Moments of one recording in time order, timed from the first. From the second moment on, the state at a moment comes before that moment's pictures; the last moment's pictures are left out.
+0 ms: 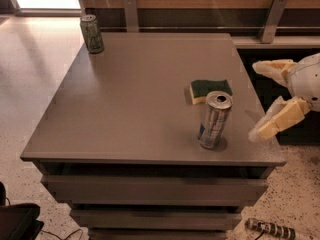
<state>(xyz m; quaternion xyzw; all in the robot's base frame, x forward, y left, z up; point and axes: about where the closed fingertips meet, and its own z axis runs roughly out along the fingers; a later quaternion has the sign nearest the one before) 0.467 -0.193 0.918 -0.56 0.71 0.20 0.39</state>
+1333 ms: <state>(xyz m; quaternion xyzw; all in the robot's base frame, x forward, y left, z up) 0.475 -0.161 0.898 -0.52 0.60 0.33 0.50</state>
